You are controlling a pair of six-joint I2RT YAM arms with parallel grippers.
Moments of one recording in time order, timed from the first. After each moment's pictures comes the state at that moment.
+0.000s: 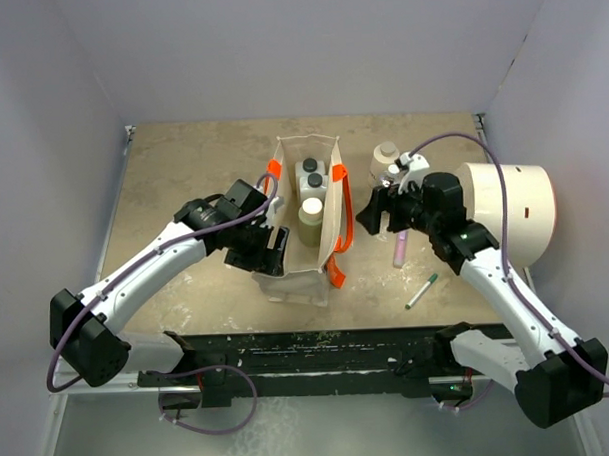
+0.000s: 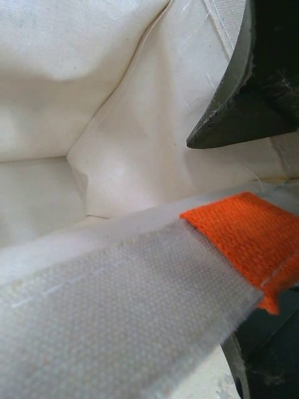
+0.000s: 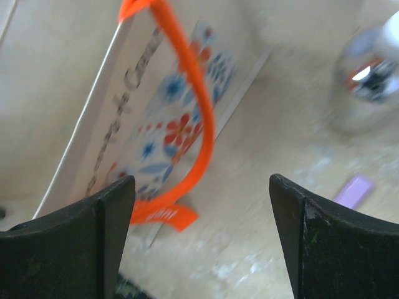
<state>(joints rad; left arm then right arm) -0.68 1.33 1.19 -1.02 0.18 -0.36 0.30 1.02 0.85 -0.27 -0.23 0.23</state>
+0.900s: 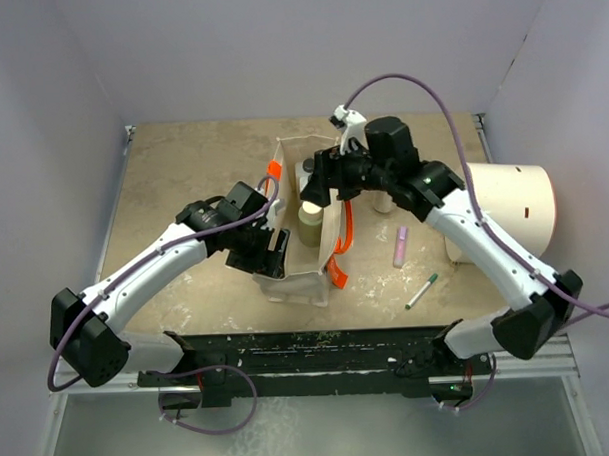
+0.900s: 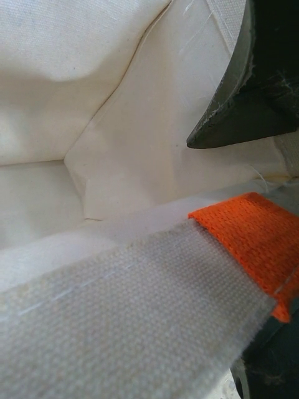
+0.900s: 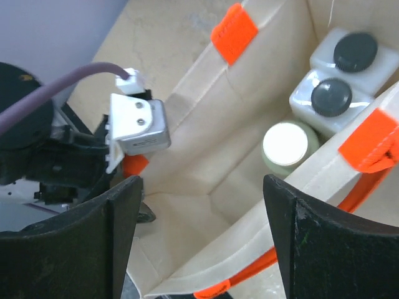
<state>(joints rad) -0.68 1.33 1.16 -0.99 0.21 -0.36 0.59 1.36 1.48 -0.58 -0.31 0.31</state>
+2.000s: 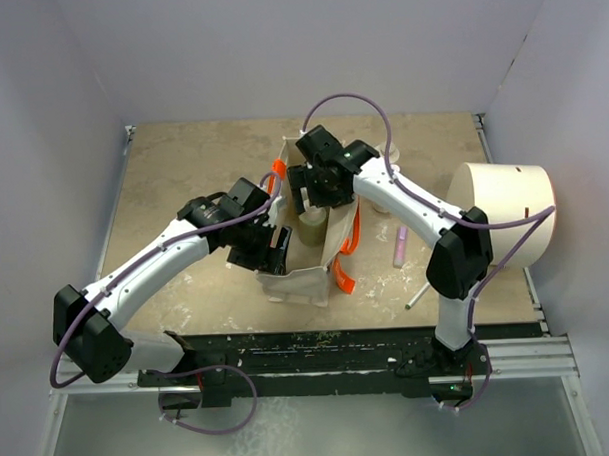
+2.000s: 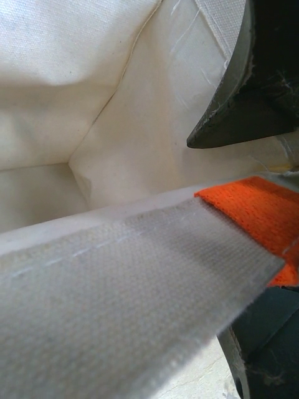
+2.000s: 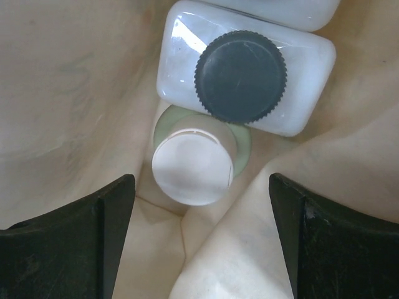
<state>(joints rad) -0.68 1.35 1.20 -1.00 0.21 -0.35 0.69 1.88 1.81 -0.98 0.11 0.45</state>
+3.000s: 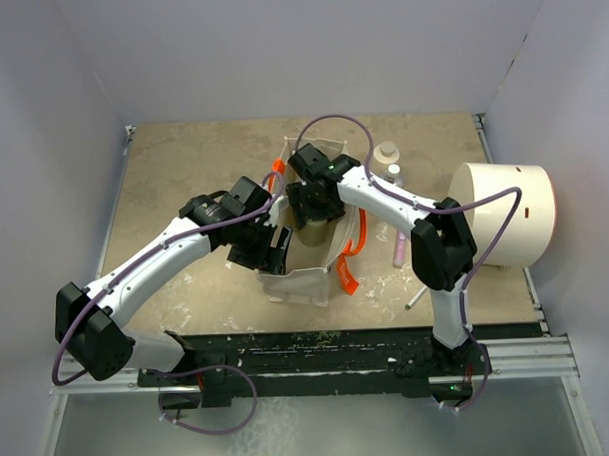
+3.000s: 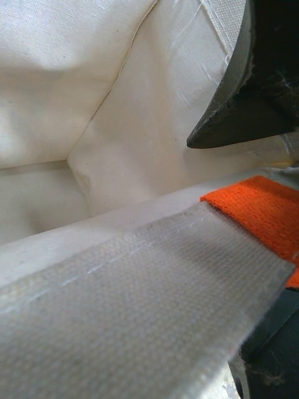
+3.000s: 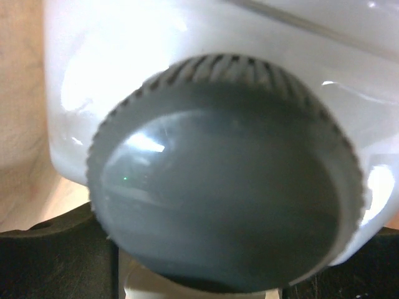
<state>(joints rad) -0.68 1.37 1.22 -1.02 0.20 -0.33 0.71 2.00 1.72 -0.88 0.13 0.42</state>
